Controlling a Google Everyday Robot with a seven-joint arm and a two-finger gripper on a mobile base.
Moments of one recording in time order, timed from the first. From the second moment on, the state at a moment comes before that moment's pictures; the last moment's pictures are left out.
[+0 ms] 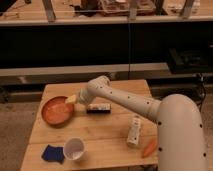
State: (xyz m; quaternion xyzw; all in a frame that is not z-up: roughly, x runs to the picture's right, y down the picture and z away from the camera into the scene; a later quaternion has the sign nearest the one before) arm -0.186 0.090 0.882 0.03 -0.39 -0.60 0.69
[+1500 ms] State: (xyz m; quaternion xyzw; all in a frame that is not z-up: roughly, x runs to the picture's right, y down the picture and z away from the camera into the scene) arm -0.228 0.114 0.888 0.03 -0.42 -0.62 0.66
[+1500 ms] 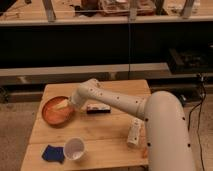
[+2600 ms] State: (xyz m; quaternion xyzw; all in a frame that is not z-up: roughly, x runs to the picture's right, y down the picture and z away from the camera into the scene) arm -0.225 0.117 0.896 0.03 -0.42 -0.62 0.66
